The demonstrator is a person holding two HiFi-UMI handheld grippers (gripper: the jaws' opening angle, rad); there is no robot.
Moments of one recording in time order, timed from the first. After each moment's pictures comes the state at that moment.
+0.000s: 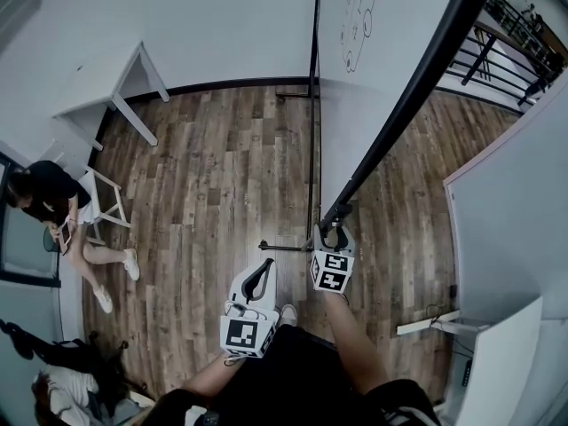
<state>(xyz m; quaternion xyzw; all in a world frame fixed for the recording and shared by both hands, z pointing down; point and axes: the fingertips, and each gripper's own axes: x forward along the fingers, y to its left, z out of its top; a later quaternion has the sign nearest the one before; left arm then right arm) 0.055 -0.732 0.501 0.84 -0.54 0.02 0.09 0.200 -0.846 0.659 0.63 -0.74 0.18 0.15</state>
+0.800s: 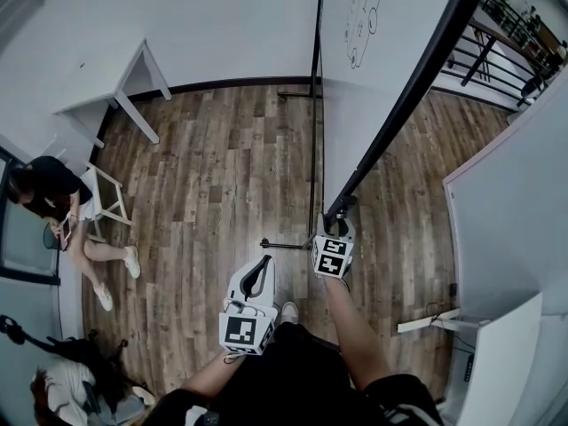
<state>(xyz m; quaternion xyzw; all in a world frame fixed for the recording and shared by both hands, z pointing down) 0.036 -0.714 0.497 0.83 -0.55 0.02 0.09 0.199 -0.859 0.667 0.64 -0.73 0.16 0.17</state>
